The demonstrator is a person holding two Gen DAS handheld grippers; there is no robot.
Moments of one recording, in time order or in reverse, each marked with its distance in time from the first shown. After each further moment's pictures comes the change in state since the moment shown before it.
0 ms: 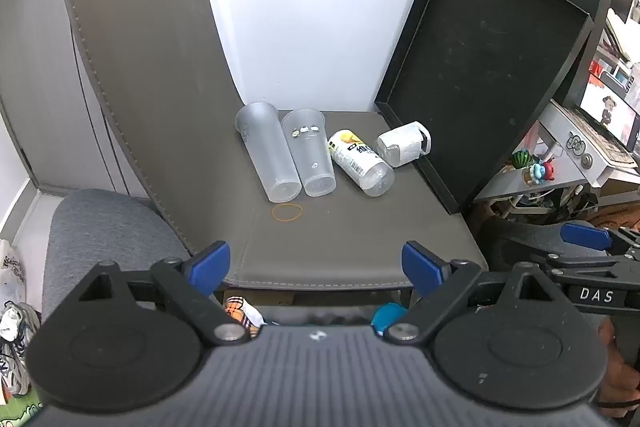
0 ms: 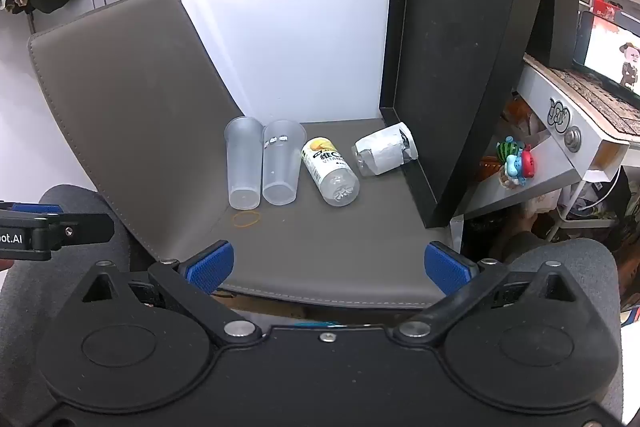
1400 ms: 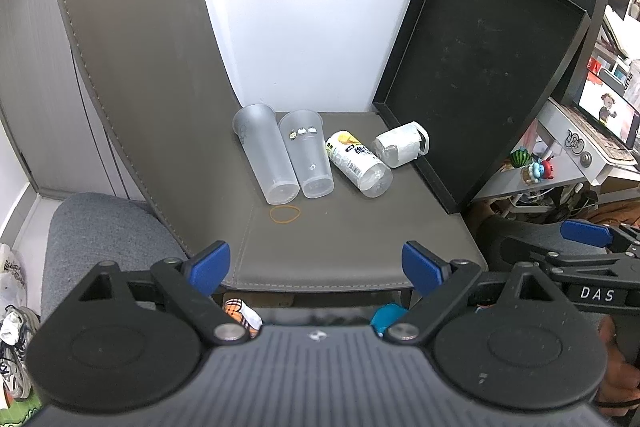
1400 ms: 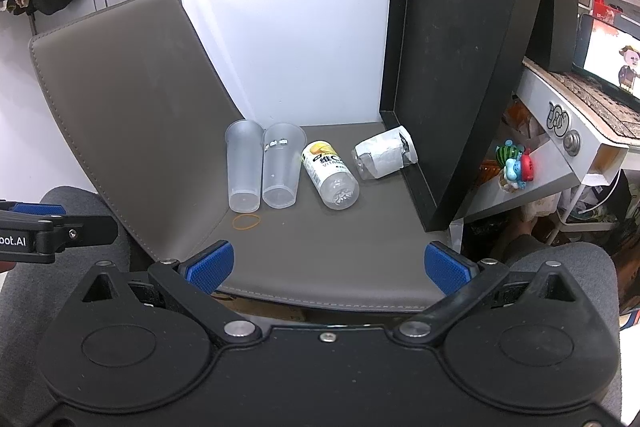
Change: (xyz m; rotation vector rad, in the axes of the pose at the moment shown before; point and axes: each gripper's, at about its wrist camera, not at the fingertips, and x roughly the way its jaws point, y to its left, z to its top) left arm 0.002 -0.002 -0.002 0.012 -0.004 0.005; right arm 0.000 0.002 -0.002 0.001 -0.012 -0.002
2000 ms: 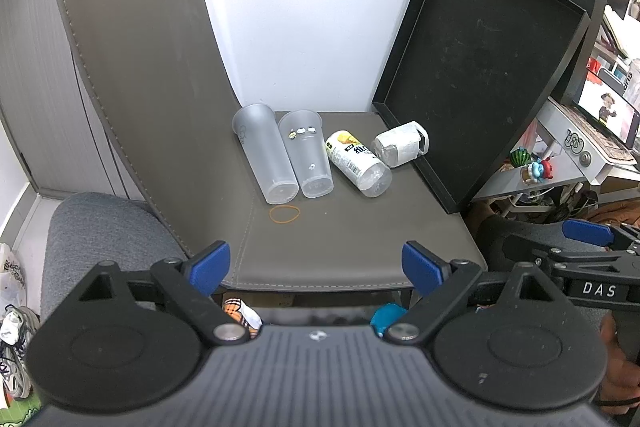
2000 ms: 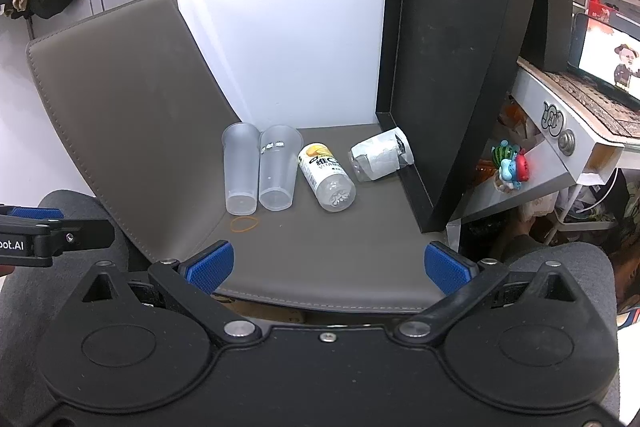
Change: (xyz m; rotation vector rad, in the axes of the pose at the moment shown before) left arm 0.000 -0.001 0.000 0.002 0.000 0.001; right arm -0.001 -0.004 -0.001 0.012 -0.006 -0.004
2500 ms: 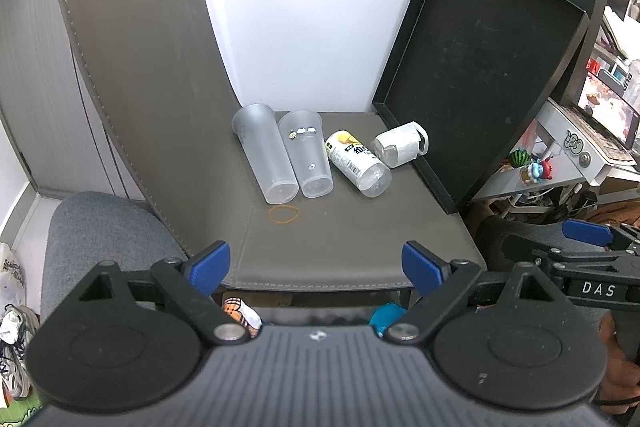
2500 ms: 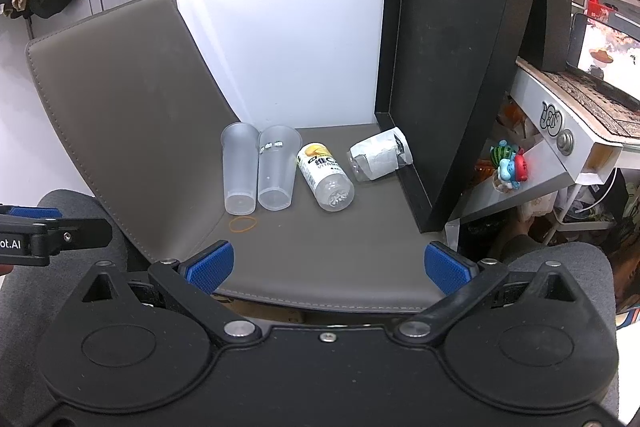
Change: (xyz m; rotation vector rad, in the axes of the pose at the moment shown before) left arm -0.002 0.000 -0.002 0.000 -0.001 -0.001; right arm 0.000 0.001 0.000 -0.002 -0.001 -0.005
